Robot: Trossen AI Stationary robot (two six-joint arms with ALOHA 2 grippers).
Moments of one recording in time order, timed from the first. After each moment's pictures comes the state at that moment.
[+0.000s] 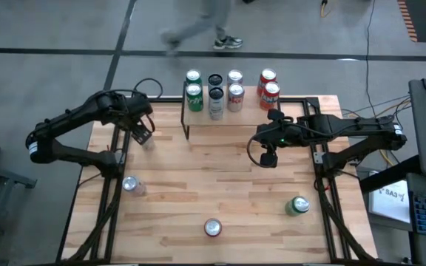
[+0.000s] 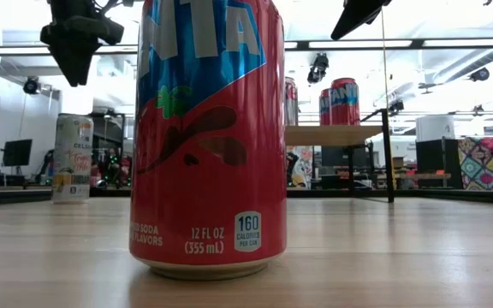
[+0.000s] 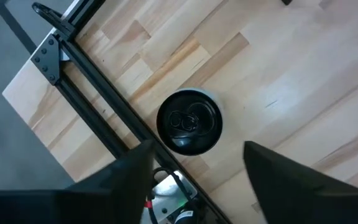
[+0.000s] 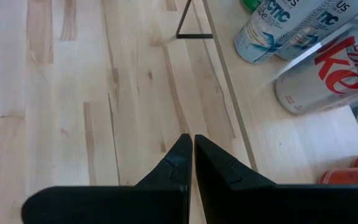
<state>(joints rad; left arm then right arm) 0.44 1.14 1.28 -1.55 -0.27 -0.38 0.05 1.28 1.35 -0.94 0.31 0.04</state>
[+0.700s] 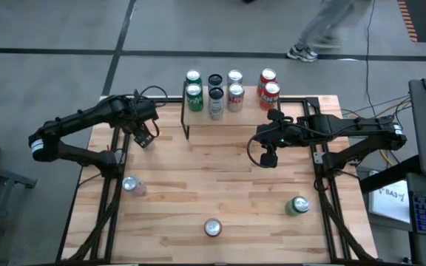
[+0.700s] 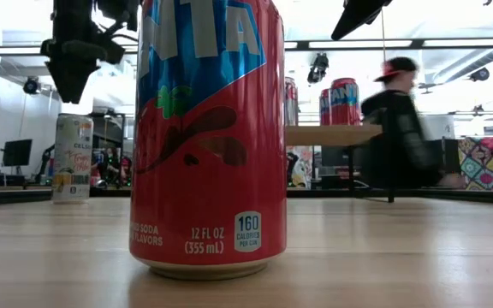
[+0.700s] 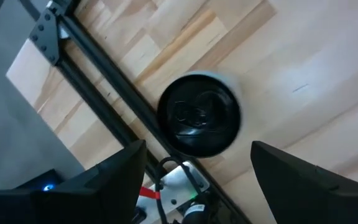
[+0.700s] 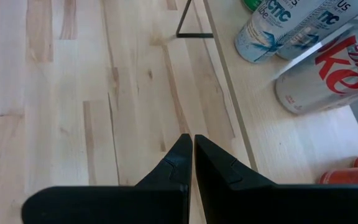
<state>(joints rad) 0.44 1.18 1.16 -1.53 -0.30 -0.40 0.05 1.28 1.35 -0.94 0.31 0.03</state>
